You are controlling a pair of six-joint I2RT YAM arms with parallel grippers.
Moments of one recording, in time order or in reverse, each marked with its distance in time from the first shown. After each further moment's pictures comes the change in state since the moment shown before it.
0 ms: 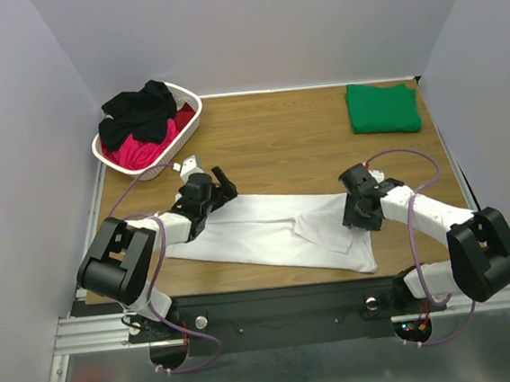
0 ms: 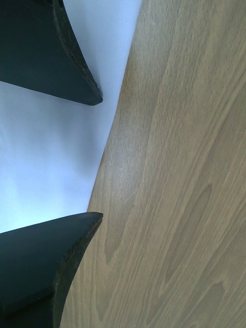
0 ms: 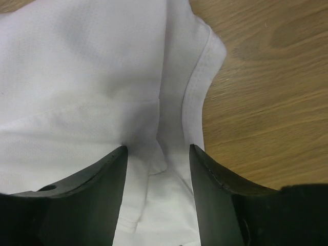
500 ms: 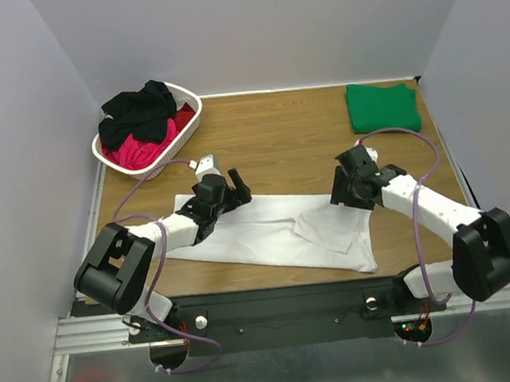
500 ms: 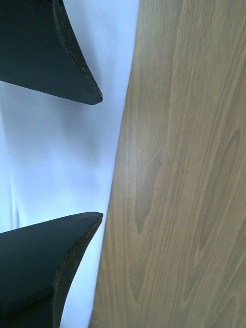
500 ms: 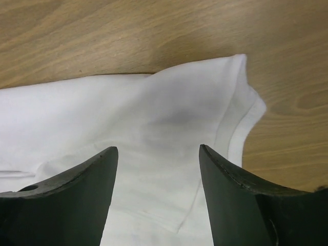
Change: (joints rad) left arm -0.108 -0.052 0.031 -0.074 -0.014 0.032; right arm 0.002 -0.026 0.164 0.024 -0.027 -0.059
